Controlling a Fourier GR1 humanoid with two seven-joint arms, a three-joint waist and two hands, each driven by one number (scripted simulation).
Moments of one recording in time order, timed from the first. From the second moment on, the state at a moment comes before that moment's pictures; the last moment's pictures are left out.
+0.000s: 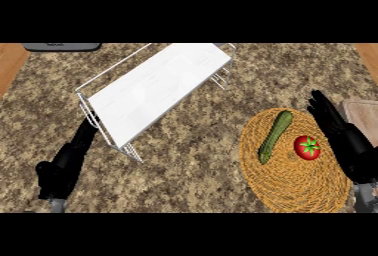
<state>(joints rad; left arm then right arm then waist) 0.02 0.39 -0.24 -1.56 0.15 0.20 0.01 -0.07 -0.54 0.19 -1.64 -0.30 -0.11 0.07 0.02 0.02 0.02</state>
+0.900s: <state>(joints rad) 0.01 0.35 -0.10 -1.38 0.33 0.14 0.20 0.36 -0.59 -0.25 -1.58 -0.26 -0.32 -0.08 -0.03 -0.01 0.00</state>
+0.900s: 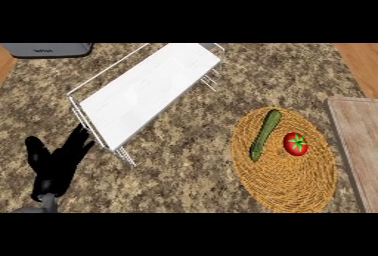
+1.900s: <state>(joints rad) -0.06 0.30 -0.11 -1.36 0.28 0.14 0.25 0.25 -0.82 -0.07 -2.05 -0.06 -0.31 0.81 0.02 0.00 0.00</state>
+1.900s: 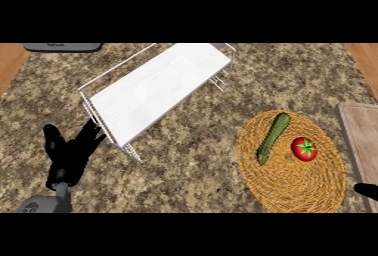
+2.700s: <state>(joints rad) -0.06 0.28 -0.07 -1.34 0.26 0.10 0.21 -0.14 -0.71 0.22 -1.80 0.18 -0.21 1.09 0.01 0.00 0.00</state>
